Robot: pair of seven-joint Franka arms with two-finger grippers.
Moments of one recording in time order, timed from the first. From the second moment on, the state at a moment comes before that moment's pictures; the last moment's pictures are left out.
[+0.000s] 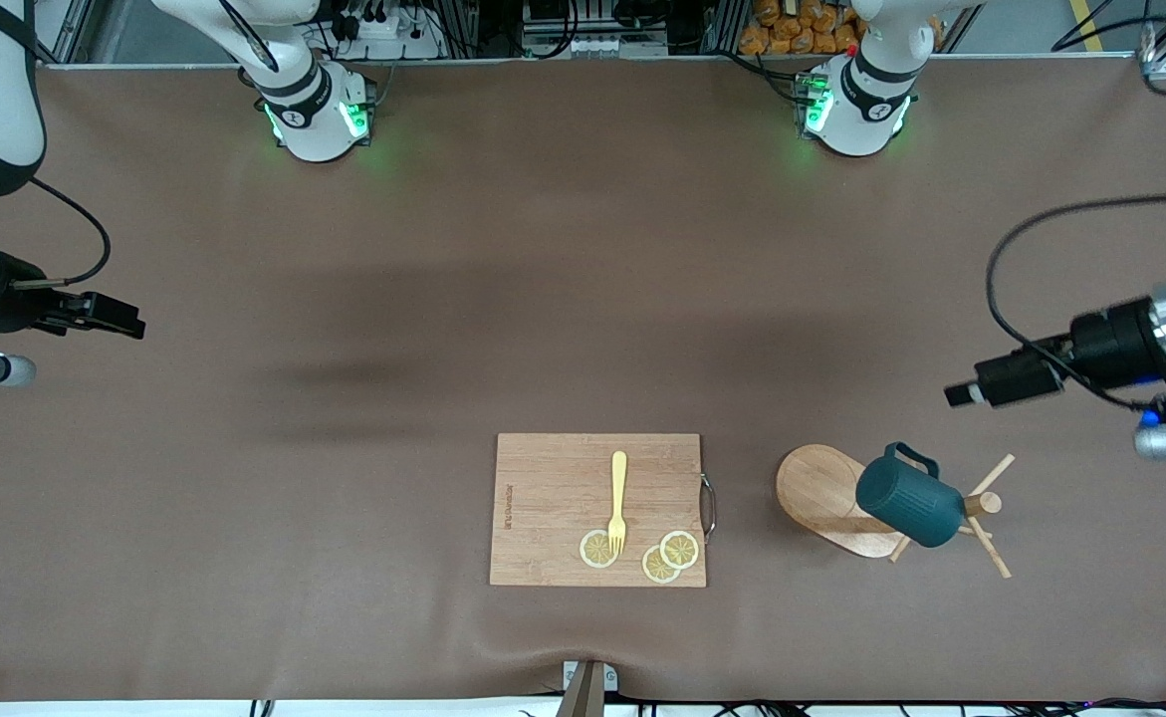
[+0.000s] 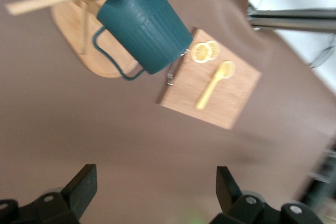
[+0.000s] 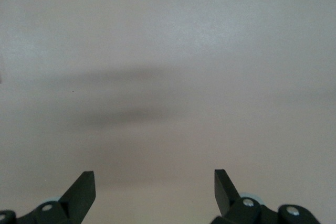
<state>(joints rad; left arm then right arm) 0.22 0.24 -0.26 -1.49 -0.43 1.74 -0.36 -0.08 0.14 0.03 -1.61 0.00 1.64 0.00</state>
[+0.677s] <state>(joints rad) 0.24 -0.02 -0.32 -1.64 0.01 1.62 -0.05 -0.08 0.14 0.03 -1.61 0.00 1.64 0.09</state>
